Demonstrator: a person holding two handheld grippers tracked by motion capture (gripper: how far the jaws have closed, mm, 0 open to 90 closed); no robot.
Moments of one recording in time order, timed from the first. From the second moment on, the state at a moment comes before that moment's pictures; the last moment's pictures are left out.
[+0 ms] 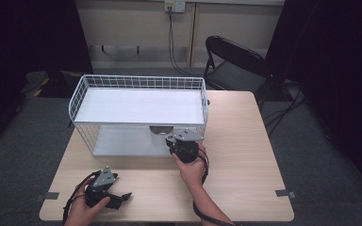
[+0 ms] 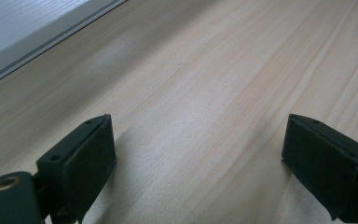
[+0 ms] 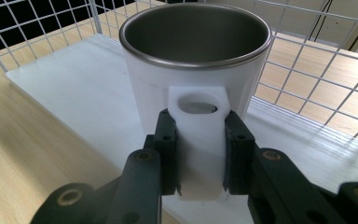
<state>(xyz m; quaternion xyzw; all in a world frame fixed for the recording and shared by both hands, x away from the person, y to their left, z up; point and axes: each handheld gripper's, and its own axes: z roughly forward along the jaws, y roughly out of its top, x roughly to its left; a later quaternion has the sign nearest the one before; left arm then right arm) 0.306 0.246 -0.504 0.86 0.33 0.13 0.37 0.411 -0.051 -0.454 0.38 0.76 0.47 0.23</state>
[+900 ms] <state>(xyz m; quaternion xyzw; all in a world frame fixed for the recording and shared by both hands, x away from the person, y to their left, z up) 0.306 0.246 -0.504 0.86 0.33 0.13 0.37 0.416 -0.046 -0.459 0.39 0.75 0.48 0.23</state>
